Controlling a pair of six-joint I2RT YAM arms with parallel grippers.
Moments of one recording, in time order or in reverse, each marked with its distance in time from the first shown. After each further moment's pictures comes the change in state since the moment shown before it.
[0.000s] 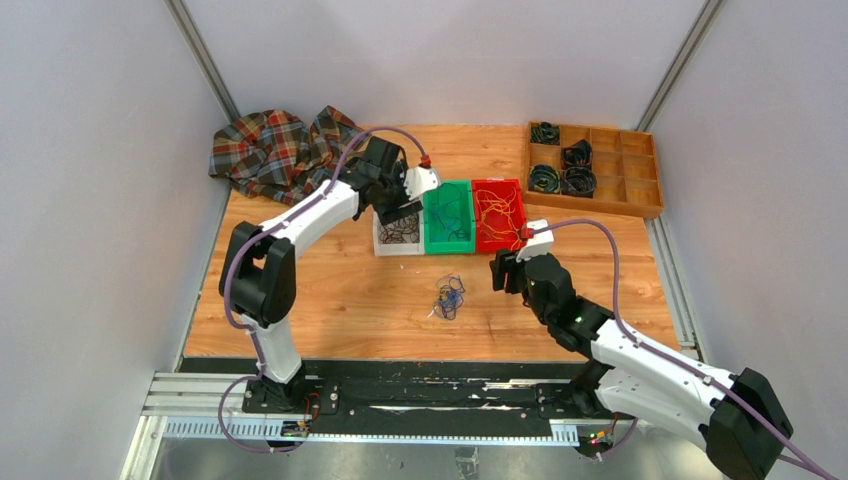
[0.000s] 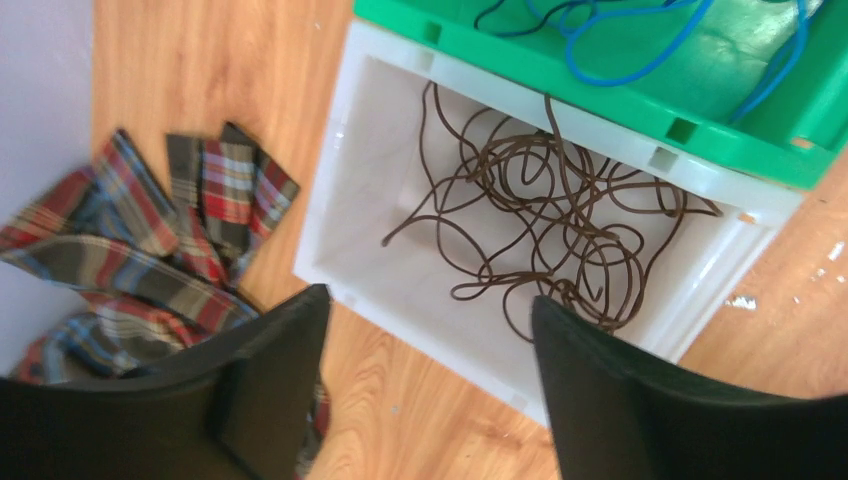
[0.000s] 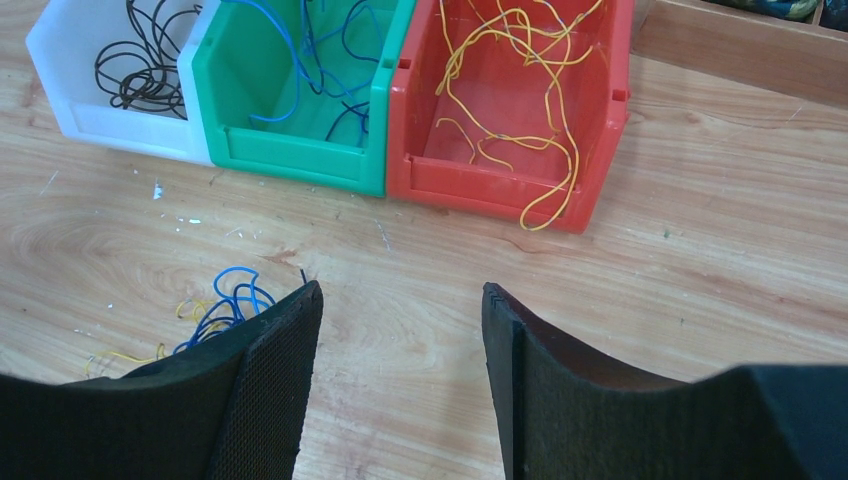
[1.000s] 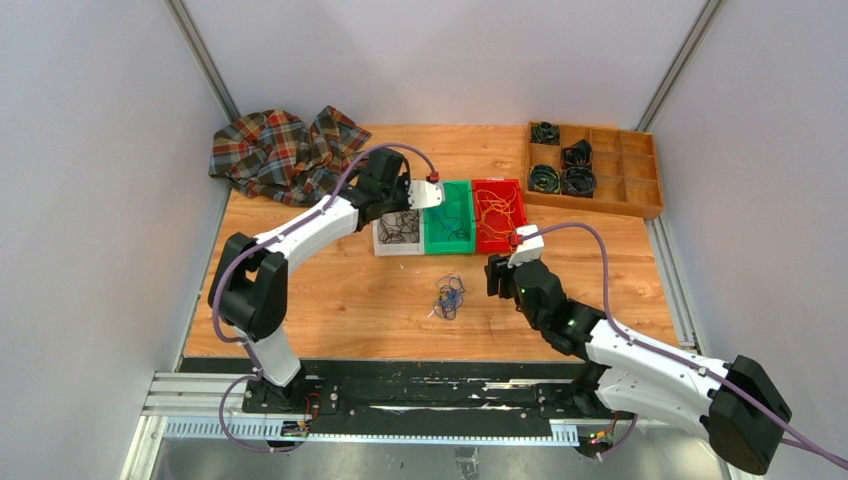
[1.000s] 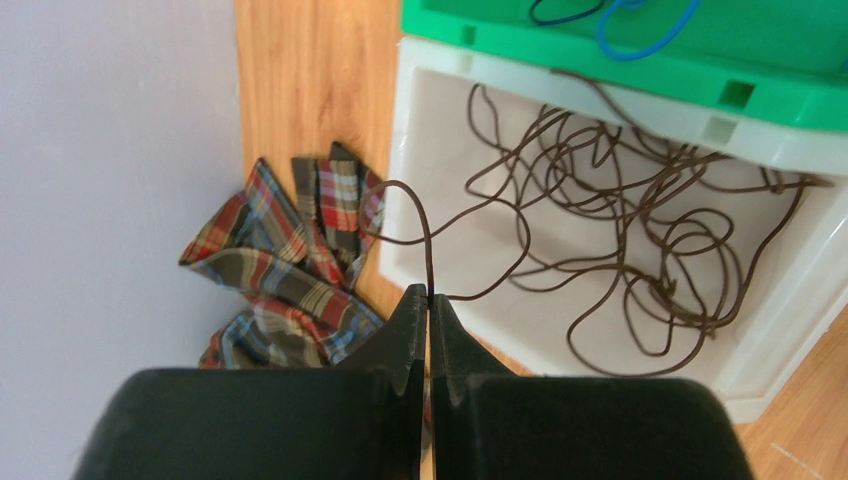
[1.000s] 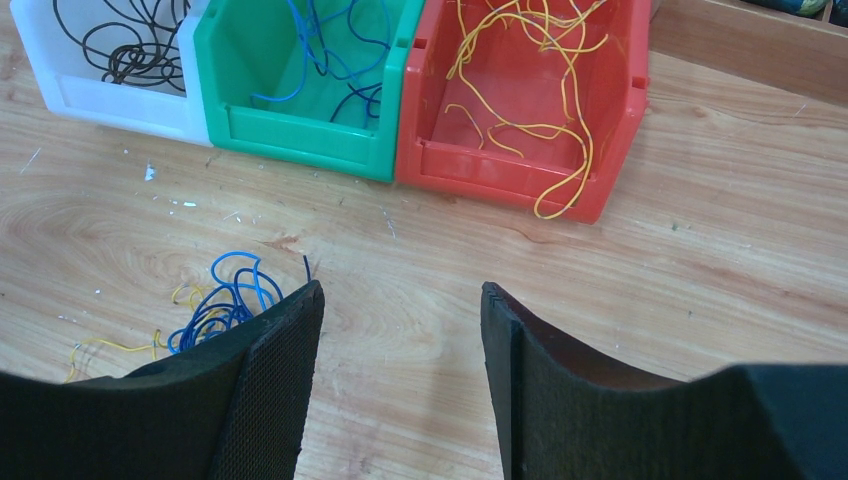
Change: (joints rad) left arm -0.061 -0.063 -0.165 0.218 -0.146 0.237; right arm 0.085 0.036 -0.010 0.024 0.089 -0.005
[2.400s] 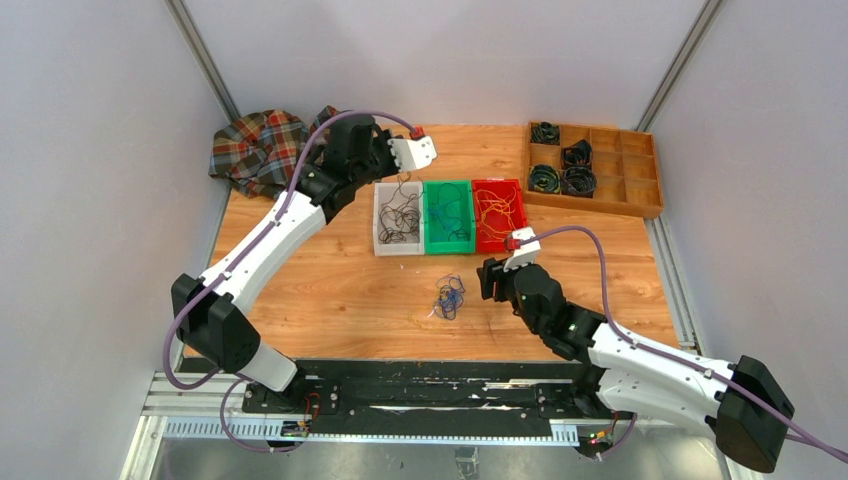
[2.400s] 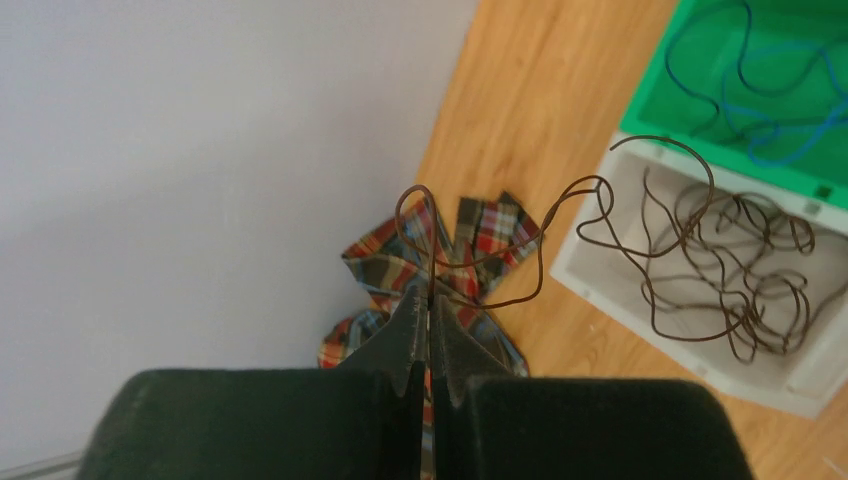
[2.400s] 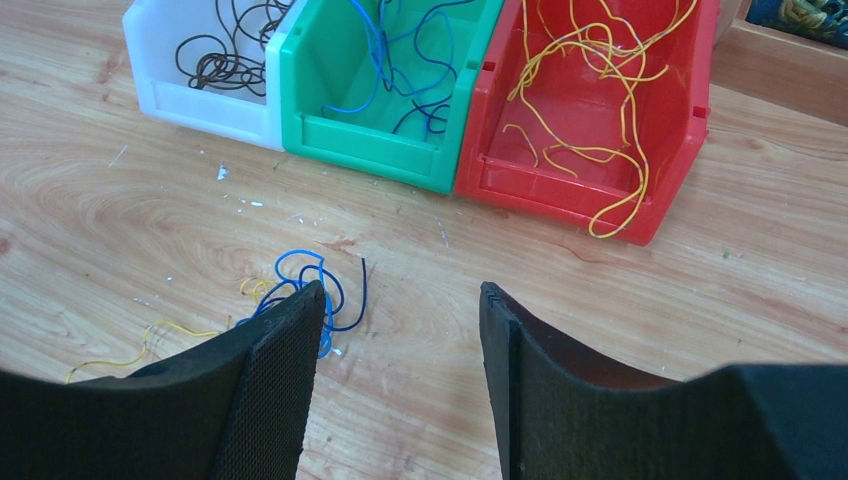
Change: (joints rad) left arm 0.021 -0.230 0.200 -0.070 0.037 -0.084; right arm 0.070 -0.025 0.000 0.030 -0.008 0.000
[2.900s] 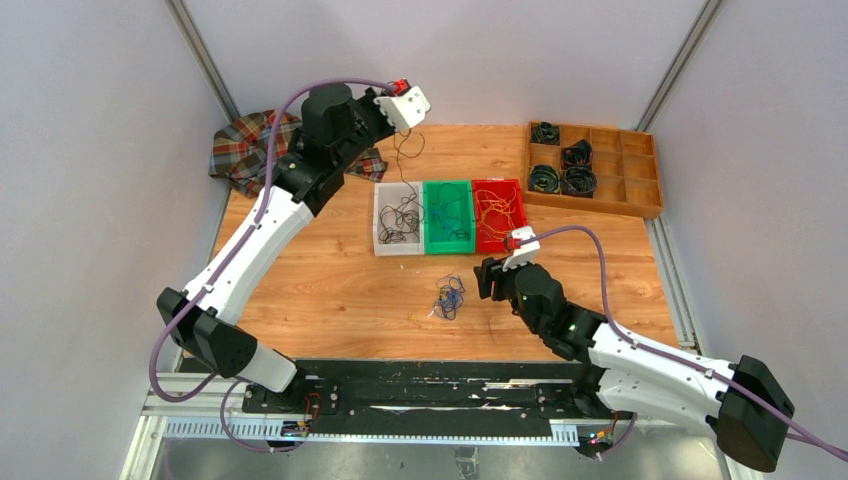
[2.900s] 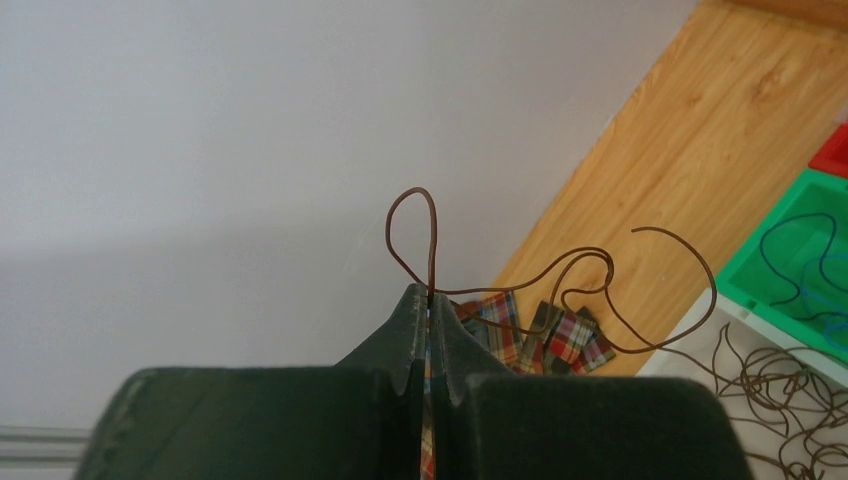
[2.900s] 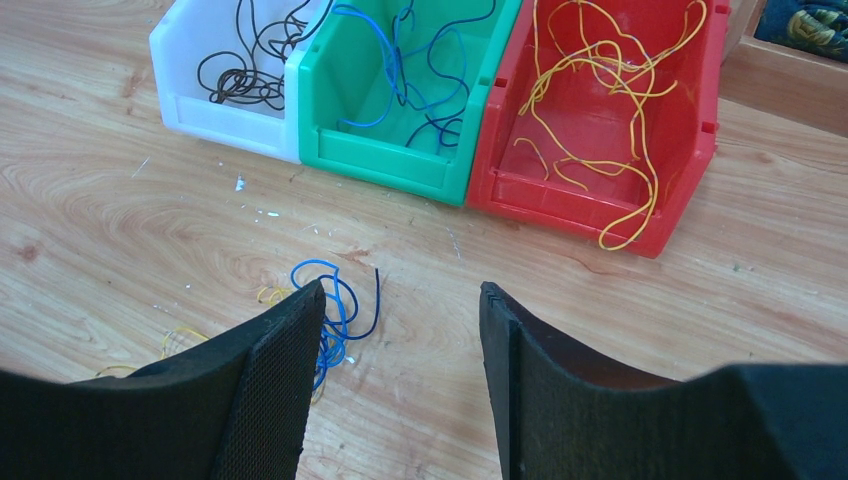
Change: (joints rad) left arm -0.007 -0.017 0.147 0.108 -0.011 -0.098; right arm 0.008 -0.005 0.005 0.021 -0.010 0.000
